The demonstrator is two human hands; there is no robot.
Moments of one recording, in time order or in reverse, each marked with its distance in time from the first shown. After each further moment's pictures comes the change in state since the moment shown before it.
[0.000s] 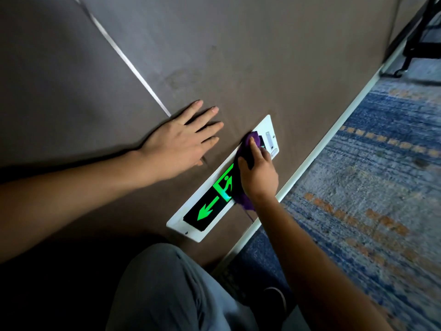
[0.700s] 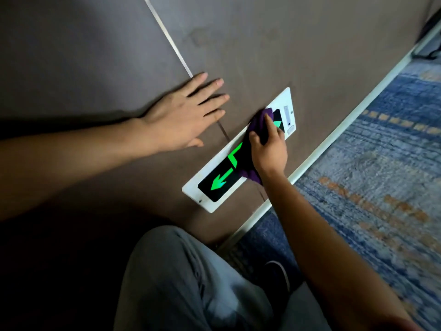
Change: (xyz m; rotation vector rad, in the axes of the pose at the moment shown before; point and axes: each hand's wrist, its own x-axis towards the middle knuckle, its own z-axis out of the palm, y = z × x) left_hand -0.038 0.003 -0.003 0.152 -0.010 -0.007; right_hand -0.014 0.001 0.017 0.200 0.046 0.038
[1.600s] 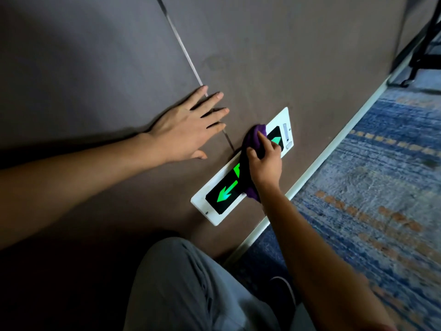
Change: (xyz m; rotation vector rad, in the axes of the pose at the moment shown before) left_hand -0.024 -0.005 -0.002 -0.047 0.031 -0.068; right_hand -0.021 -0.018 0.008 0.103 0.010 -0.040
